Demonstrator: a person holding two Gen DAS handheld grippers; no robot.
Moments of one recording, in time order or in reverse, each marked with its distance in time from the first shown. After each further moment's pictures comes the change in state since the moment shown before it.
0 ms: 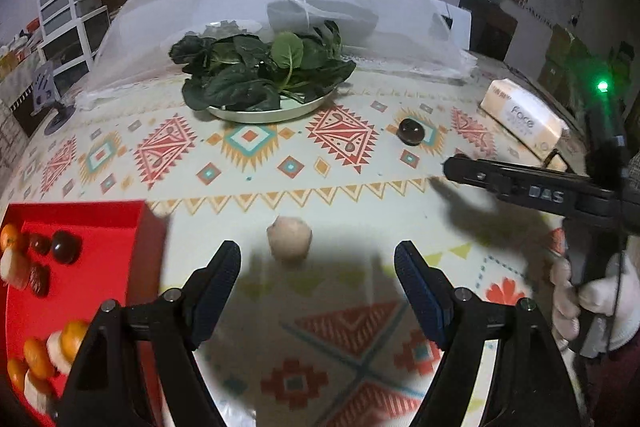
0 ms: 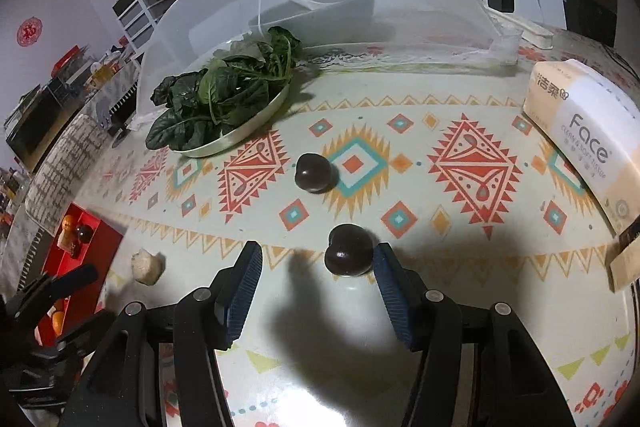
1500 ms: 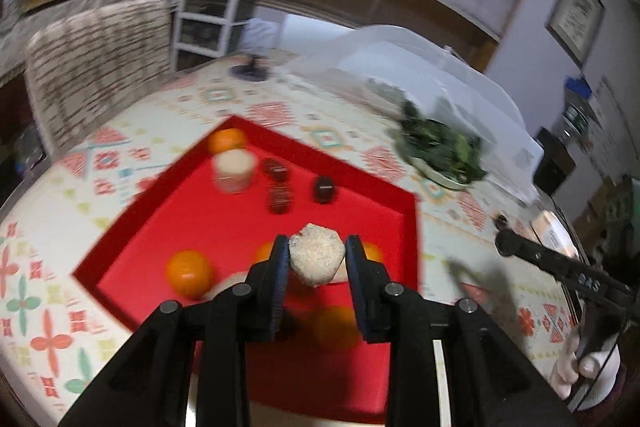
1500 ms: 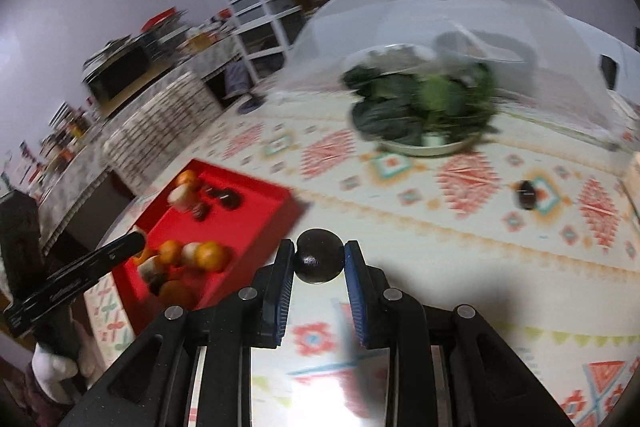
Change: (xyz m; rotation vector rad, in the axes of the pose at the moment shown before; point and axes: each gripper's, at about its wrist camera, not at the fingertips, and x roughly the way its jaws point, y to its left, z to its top) left arm -0.149 0.194 -0.104 -0.494 -0.214 0.112; right arm -0.033 0.188 -0.034 -0.256 -0.007 0.234
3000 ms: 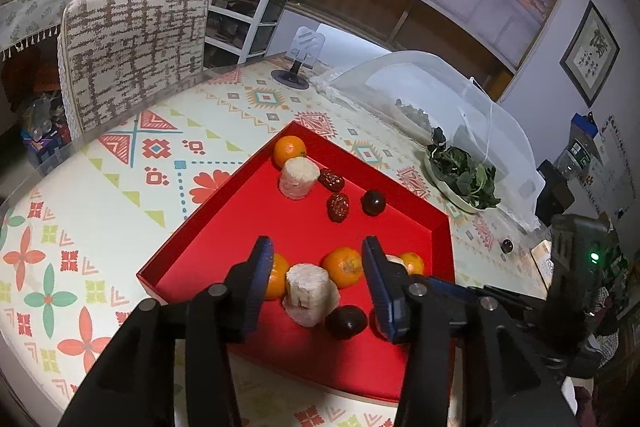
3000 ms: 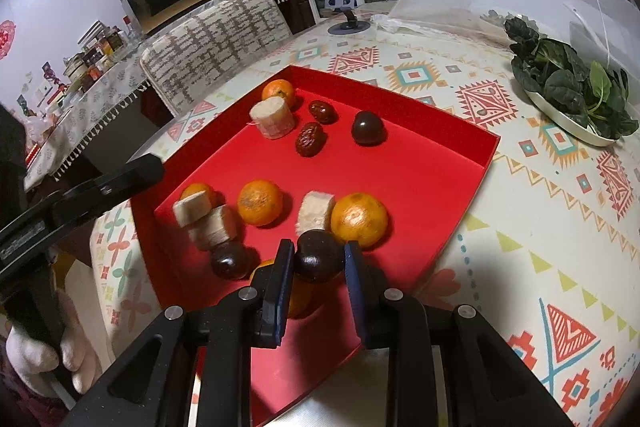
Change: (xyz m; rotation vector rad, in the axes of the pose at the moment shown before) left arm -0.019 0.048 0.002 -0.088 -0.032 -0.020; right arm 0.097 0.109 -0.024 -0.154 0.174 0.057
